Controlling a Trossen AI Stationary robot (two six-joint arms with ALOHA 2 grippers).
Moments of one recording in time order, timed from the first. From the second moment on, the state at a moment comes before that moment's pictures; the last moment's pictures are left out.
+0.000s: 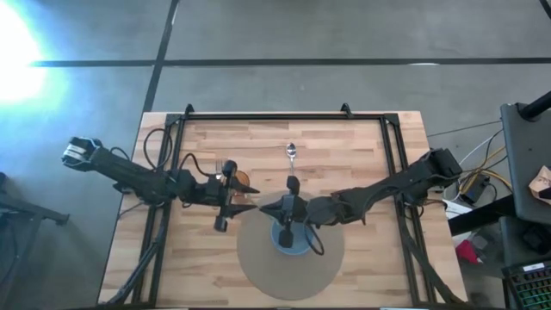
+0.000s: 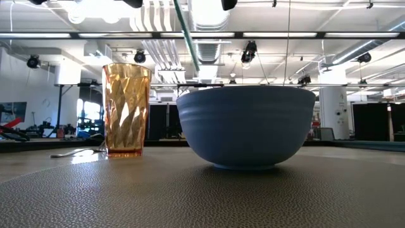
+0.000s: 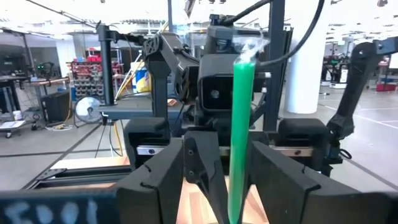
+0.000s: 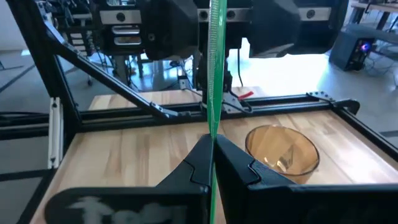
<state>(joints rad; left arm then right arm) -0.29 1.08 0.64 0.62 -0.18 0.03 0.35 1.71 1.24 0.24 0.47 0.15</state>
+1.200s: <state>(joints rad) -0.29 1.08 0.64 0.60 -0.18 0.03 0.33 1.71 1.24 0.23 0.47 0.18</state>
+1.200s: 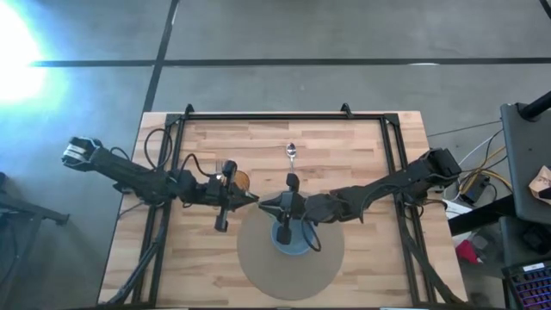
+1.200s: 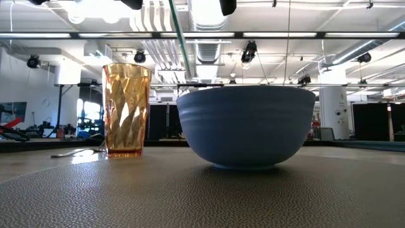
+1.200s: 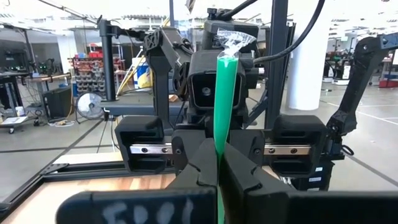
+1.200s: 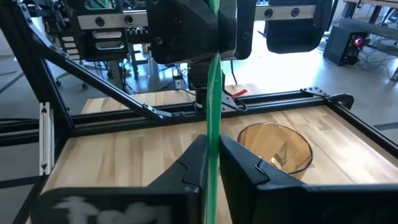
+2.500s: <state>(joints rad) -0.24 0.73 0.99 -0.17 -0.41 0.10 0.33 1.56 1.29 -0.39 0.47 0.26</state>
